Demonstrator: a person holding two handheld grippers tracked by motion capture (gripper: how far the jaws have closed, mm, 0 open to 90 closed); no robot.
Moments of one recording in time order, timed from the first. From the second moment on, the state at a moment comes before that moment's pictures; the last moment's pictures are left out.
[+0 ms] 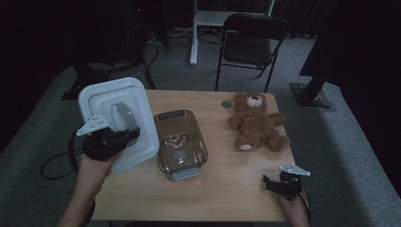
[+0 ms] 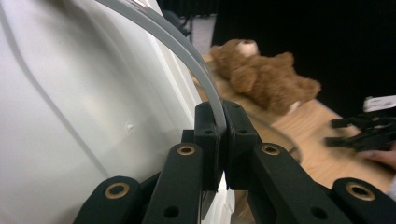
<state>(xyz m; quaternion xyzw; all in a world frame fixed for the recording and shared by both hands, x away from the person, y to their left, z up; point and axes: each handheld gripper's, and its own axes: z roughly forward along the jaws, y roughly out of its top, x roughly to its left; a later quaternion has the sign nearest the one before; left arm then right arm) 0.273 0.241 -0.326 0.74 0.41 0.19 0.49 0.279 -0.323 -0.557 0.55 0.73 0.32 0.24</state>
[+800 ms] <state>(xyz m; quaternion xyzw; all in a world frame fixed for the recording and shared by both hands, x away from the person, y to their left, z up) 0.293 0.293 -0.416 0.73 0.48 0.10 0.47 0.280 -0.322 -0.557 0.55 0.73 0.32 0.24</state>
